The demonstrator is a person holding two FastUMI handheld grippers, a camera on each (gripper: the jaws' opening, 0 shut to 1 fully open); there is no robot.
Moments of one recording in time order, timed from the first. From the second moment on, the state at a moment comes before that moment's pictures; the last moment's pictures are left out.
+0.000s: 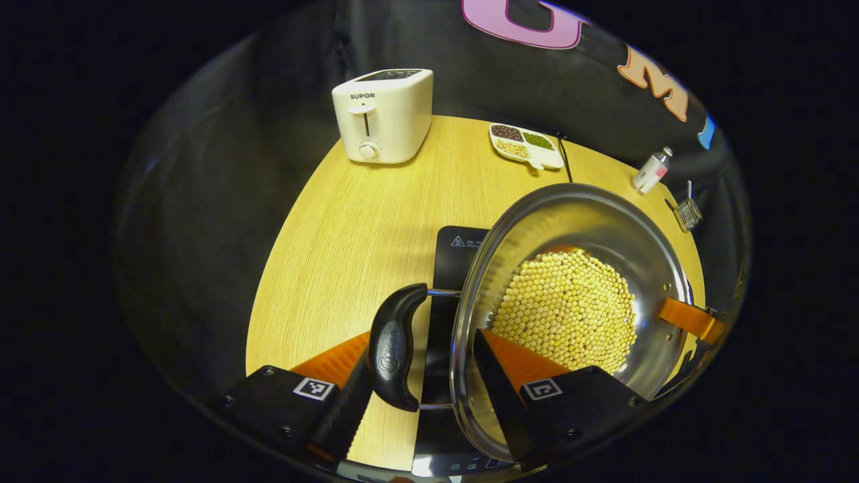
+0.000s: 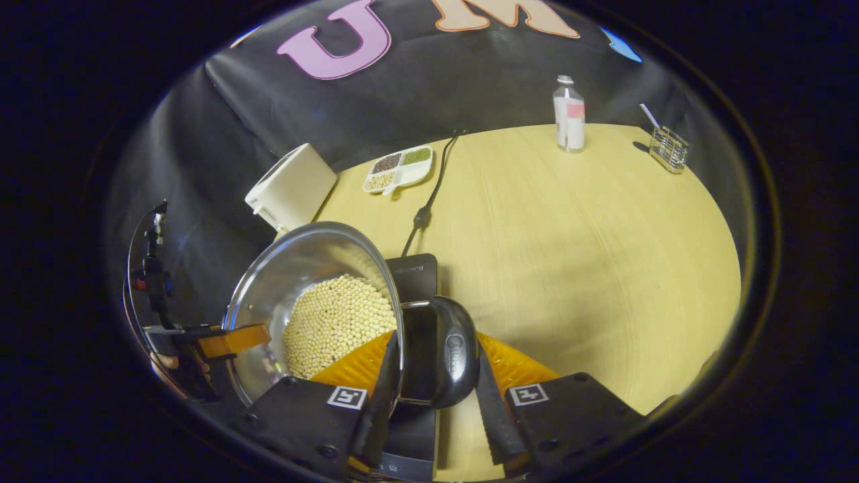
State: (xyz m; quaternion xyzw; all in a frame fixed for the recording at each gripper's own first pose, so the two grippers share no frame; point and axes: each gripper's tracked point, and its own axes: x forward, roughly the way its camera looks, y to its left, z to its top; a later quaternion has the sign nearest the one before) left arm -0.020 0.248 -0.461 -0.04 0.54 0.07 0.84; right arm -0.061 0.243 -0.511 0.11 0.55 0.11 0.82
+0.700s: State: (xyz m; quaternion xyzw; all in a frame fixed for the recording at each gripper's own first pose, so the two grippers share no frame) left arm -0.017 0.253 -0.448 -0.02 0.52 0.11 0.85; right arm -0.060 0.239 -0.507 0.12 0.54 0.13 0.82
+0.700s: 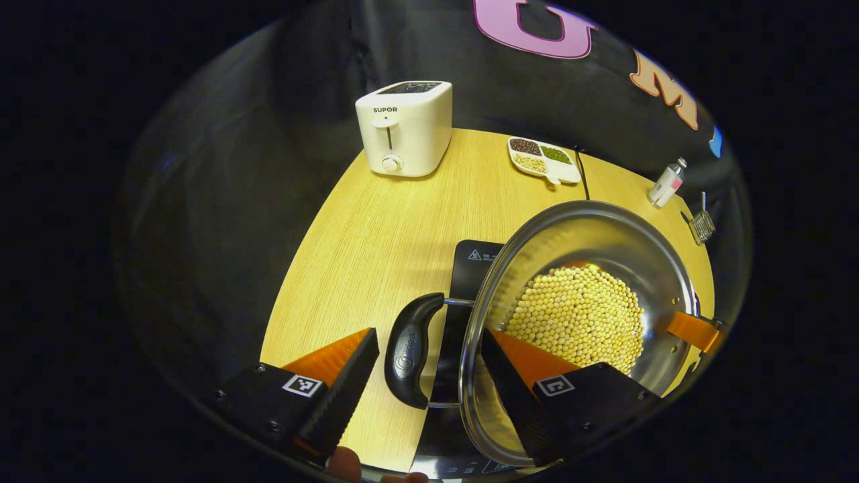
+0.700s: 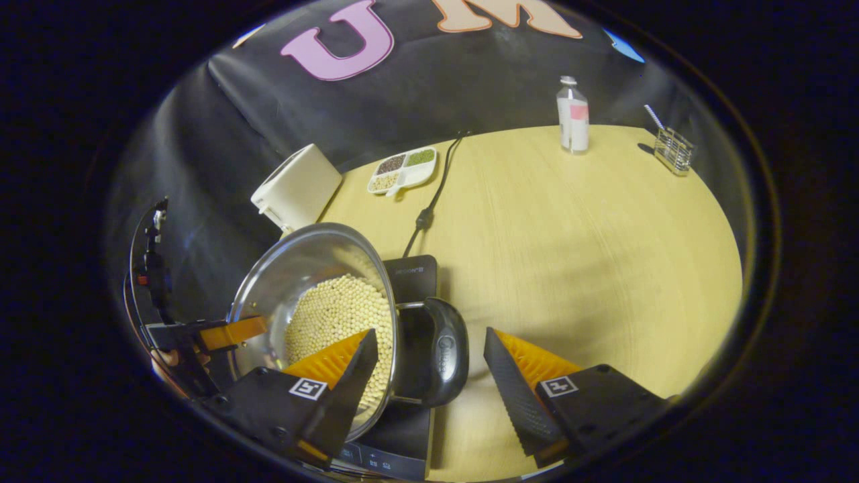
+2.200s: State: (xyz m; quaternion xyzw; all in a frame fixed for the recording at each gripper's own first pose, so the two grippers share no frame) left arm 0.037 0.087 -0.241 0.05 0.25 0.05 0.97; right arm 0.011 0.064 -0.317 -0.04 0.27 0.06 0.96
